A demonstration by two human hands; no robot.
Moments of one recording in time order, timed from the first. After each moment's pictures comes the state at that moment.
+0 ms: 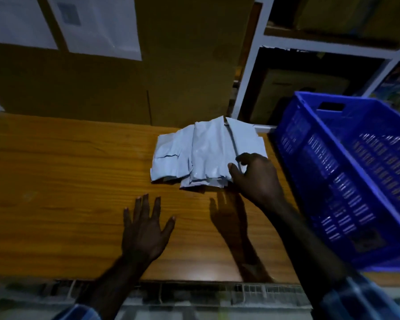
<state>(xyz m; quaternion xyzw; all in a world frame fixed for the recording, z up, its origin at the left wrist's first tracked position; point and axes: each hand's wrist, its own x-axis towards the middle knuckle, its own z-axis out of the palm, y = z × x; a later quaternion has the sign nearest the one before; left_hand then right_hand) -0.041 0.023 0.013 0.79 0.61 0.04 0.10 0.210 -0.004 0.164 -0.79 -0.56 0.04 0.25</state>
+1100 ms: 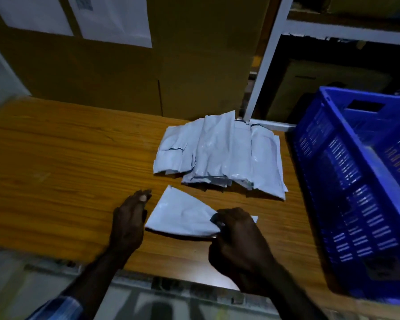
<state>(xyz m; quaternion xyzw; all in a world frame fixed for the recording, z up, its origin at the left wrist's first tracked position) -0.050 0.022 0.015 0.56 0.59 0.45 0.37 0.202 -0.072 0.080 -0.65 -0.71 0.15 0.22</state>
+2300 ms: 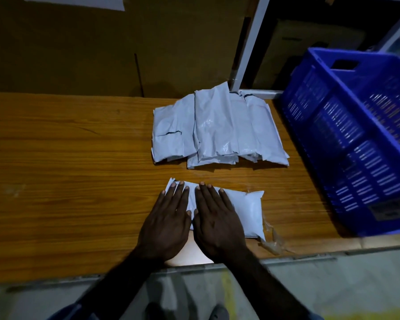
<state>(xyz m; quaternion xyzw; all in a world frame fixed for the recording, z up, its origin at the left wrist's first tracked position) -0.046 0.017 0.007 0.92 0.37 0.14 0.06 0.096 -0.051 0.008 -0.71 -0.68 -0.03 0.15</state>
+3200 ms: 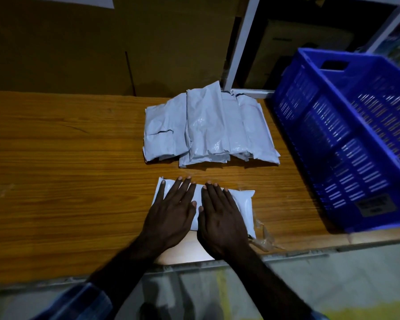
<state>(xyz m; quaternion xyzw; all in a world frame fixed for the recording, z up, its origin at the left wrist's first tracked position) -0.018 0.027 0.008 0.93 0.36 0.08 0.07 0.114 -0.062 0.011 -0.75 -0.65 -0.02 0.15</state>
